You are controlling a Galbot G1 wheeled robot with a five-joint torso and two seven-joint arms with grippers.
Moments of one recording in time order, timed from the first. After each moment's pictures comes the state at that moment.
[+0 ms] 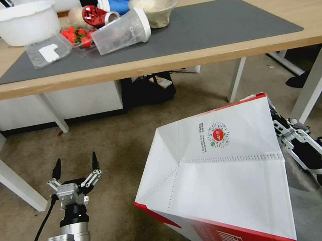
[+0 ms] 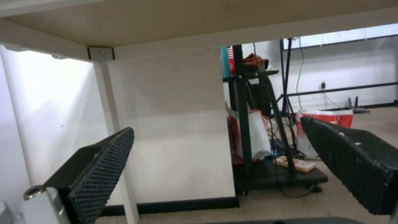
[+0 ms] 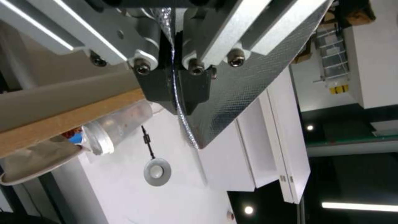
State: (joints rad) left arm 1.66 -1.44 -0.66 -2.07 -0.13 -0.36 -0.02; right arm -1.71 1.14 0.91 2.38 1.26 -0.12 -0.88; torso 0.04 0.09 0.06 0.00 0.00
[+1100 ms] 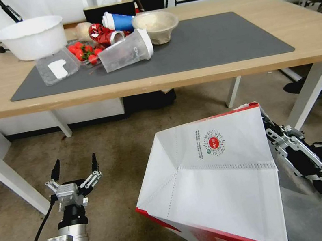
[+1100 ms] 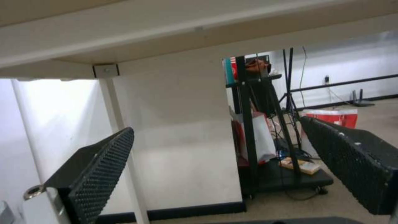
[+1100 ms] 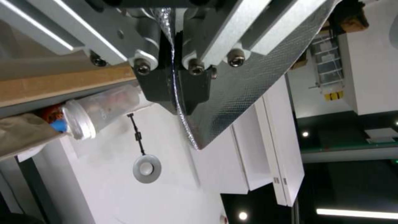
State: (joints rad) left arm 1.69 -1.43 -0.67 -2.12 -0.10 -0.31 -0.04; right arm -1.71 1.15 0.90 2.38 1.22 -0.12 -0.91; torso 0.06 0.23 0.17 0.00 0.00
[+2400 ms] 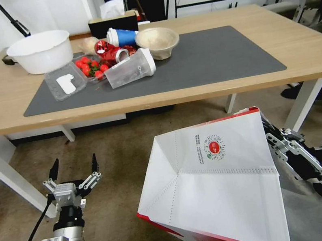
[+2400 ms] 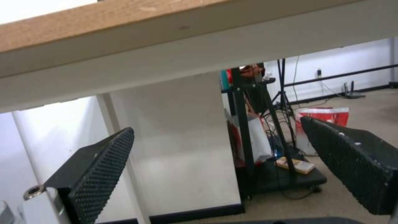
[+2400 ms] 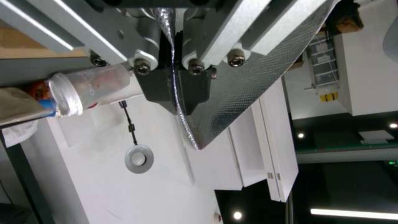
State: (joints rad) left arm 1.73 -1.43 -0.69 -2.19 -0.09 -0.24 -0.01; right arm -1.71 1.16 0.90 2.35 1.20 -0.12 -0.96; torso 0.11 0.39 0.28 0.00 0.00
